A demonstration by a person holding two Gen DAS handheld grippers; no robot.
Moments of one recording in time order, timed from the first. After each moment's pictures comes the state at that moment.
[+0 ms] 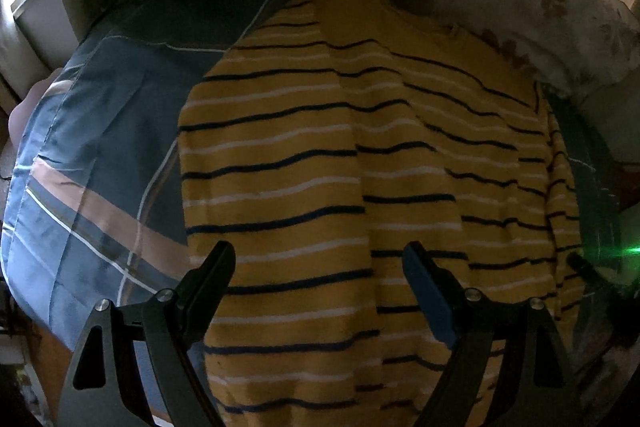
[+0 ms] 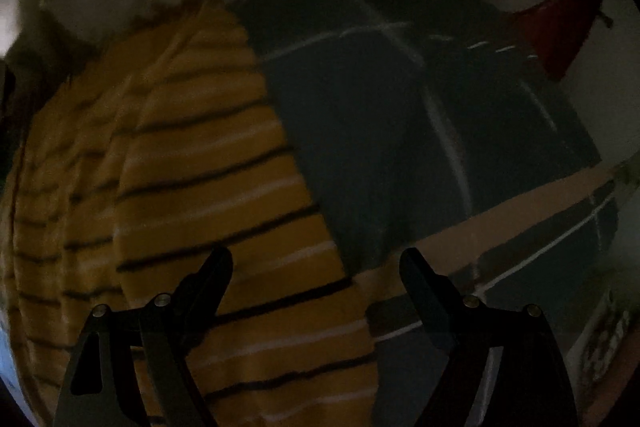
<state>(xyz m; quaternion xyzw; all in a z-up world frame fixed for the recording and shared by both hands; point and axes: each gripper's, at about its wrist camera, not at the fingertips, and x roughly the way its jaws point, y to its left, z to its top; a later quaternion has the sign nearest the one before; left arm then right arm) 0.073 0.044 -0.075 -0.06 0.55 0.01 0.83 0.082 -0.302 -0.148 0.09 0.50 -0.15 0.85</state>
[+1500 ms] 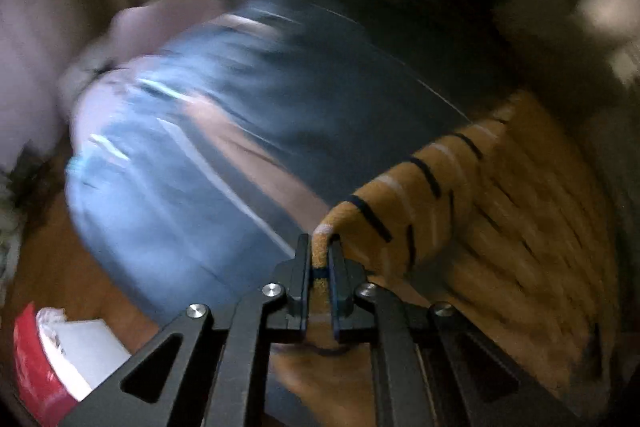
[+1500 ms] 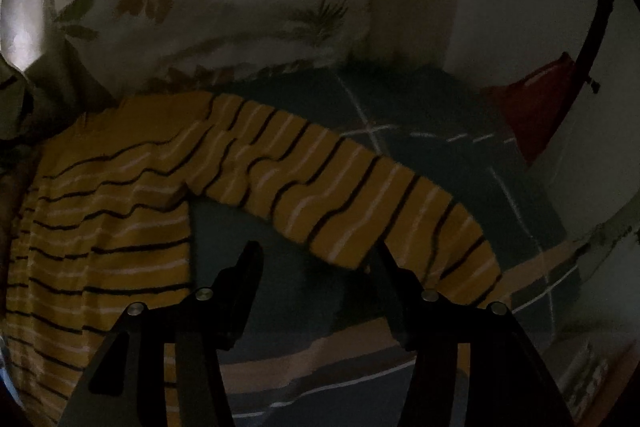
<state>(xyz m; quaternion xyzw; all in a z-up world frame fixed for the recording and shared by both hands) 0.064 0.248 -0.056 -0.19 0.52 0.24 0.80 0.092 -0.280 -0.109 0.05 0.44 -0.16 0.88</state>
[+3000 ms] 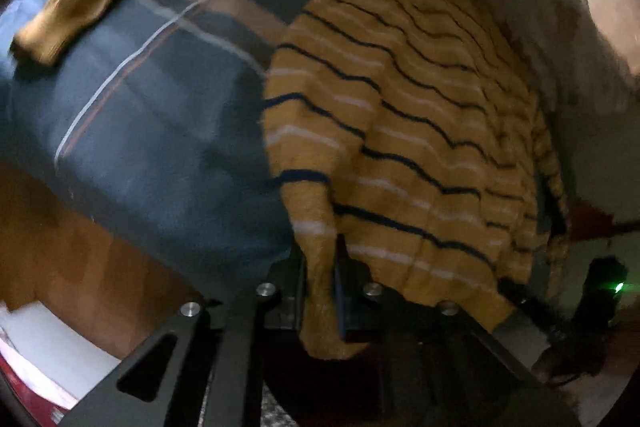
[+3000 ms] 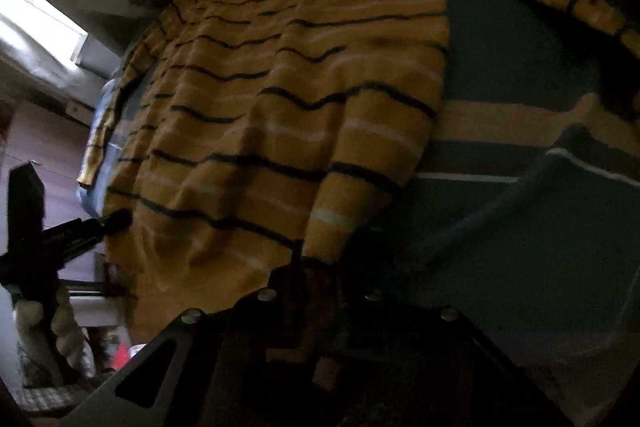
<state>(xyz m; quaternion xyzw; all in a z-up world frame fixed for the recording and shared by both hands) -0.046 0.106 -0.124 -0.26 0.60 -0.01 0.76 -0.008 -0.188 -0.179 0.12 0.58 0.17 0.78</state>
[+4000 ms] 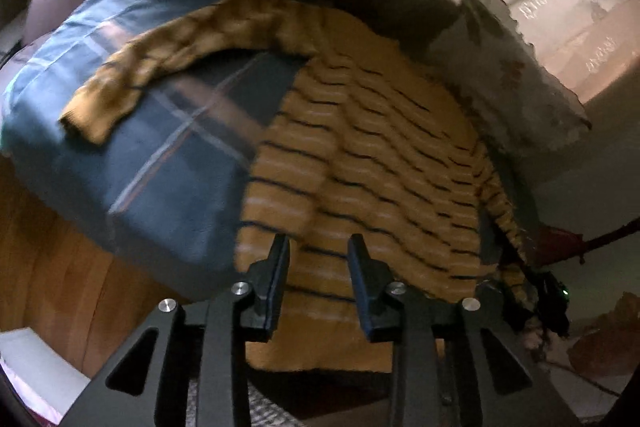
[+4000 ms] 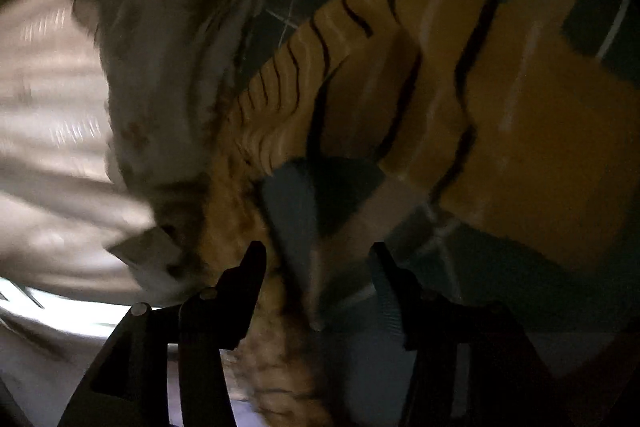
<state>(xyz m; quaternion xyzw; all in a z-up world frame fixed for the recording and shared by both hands) -0.048 0.120 -0.025 -0.27 0.51 -0.03 0.82 0.009 -0.411 -0.209 0.59 0.39 0.05 0.71</state>
